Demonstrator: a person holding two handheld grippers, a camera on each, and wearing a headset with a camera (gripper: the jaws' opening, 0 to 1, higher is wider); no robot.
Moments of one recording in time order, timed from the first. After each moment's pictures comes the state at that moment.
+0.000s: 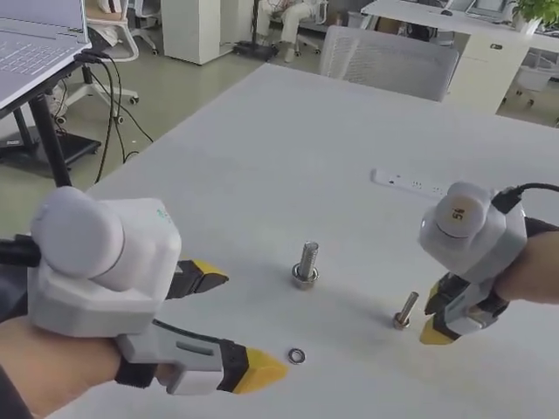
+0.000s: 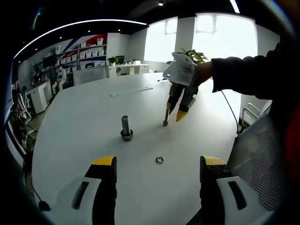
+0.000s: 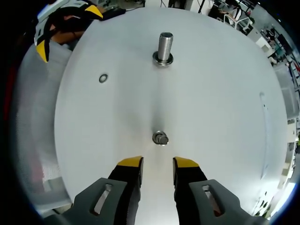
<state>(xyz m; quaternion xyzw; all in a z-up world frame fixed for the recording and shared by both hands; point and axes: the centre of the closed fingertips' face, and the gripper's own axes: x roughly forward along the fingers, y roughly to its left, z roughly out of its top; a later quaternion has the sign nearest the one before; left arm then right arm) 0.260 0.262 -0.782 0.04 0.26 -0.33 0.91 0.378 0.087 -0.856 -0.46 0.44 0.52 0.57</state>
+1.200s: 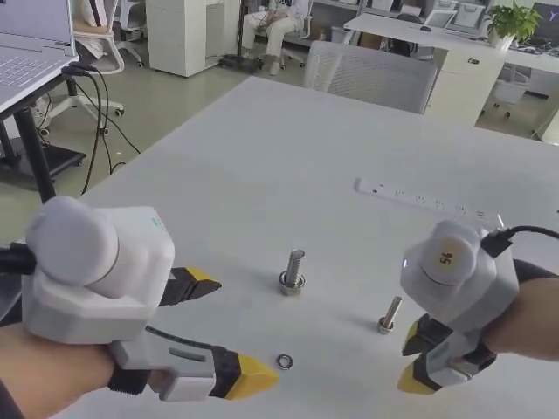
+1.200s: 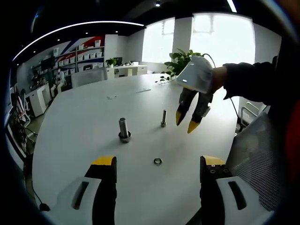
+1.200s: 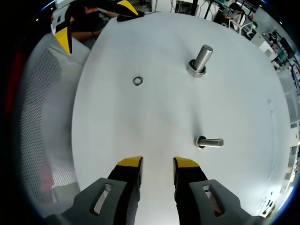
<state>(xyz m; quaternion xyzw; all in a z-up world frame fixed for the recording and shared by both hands) 0.263 0.254 -0.779 0.05 0.26 -0.34 0.90 0.322 0.100 -0.858 -0.44 0.43 0.55 0.56</state>
